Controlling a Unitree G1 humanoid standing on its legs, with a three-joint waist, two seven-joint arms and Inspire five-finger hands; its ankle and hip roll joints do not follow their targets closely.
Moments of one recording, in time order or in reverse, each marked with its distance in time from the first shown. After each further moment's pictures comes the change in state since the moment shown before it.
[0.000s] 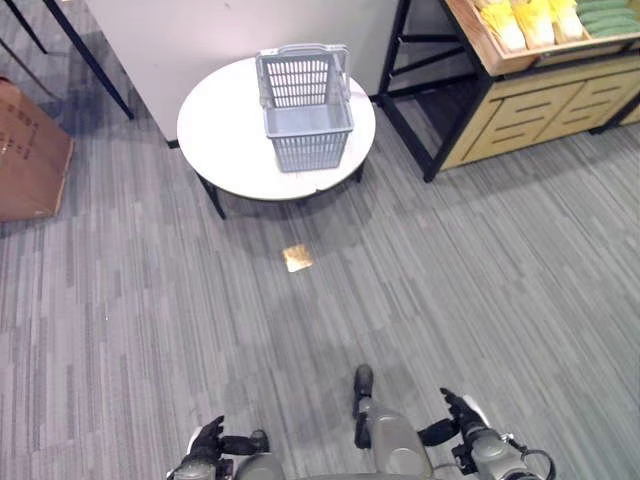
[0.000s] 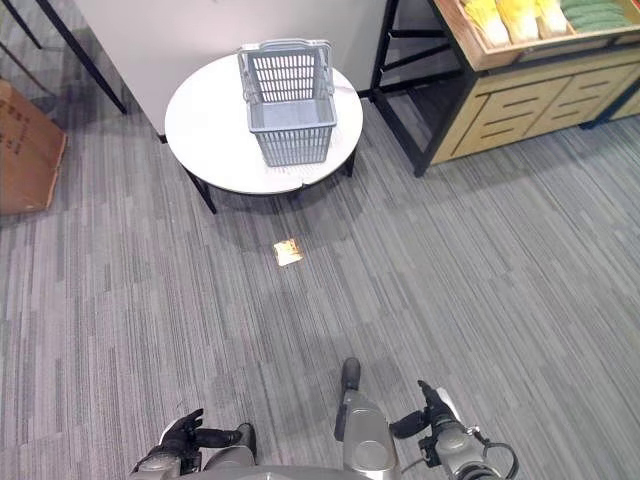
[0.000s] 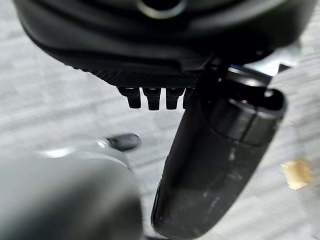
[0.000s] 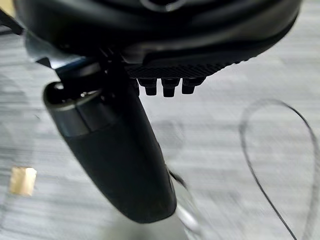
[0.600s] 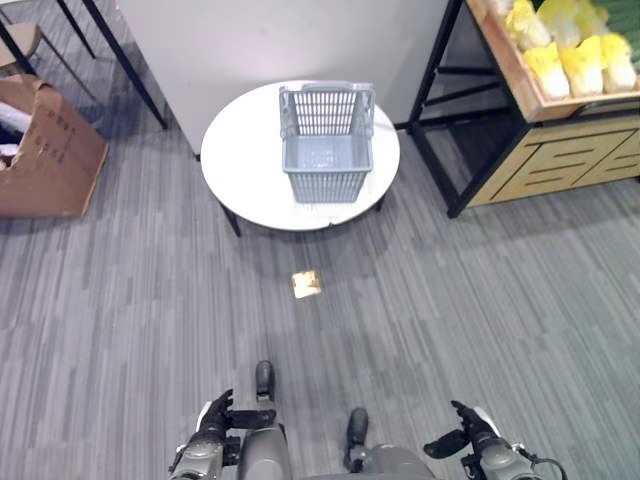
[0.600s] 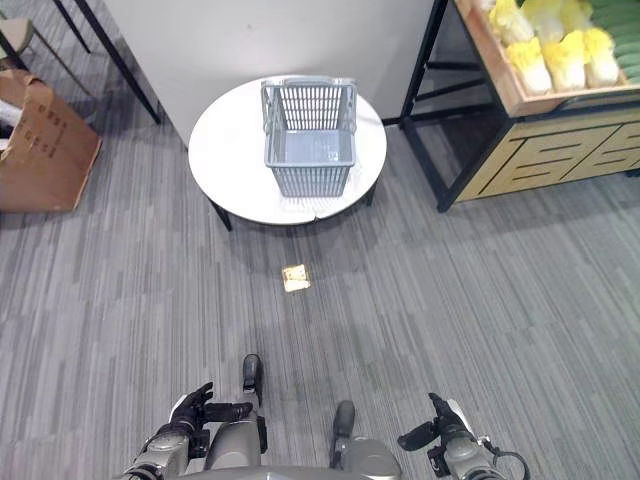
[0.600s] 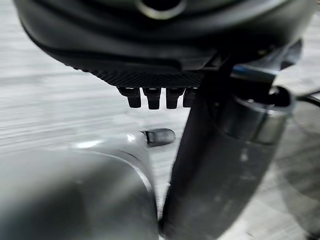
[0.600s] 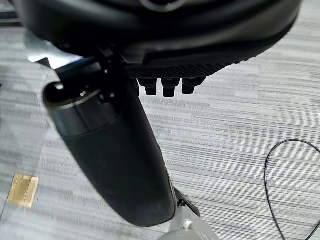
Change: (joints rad) left arm -0.032 -0.002 -0.022 -0.024 -0.010 -0.009 -0.003; right arm 0.041 0.016 -0.008 0.129 -0.001 -0.003 -0.008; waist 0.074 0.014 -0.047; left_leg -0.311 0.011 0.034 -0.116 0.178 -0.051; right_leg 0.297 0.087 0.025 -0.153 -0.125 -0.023
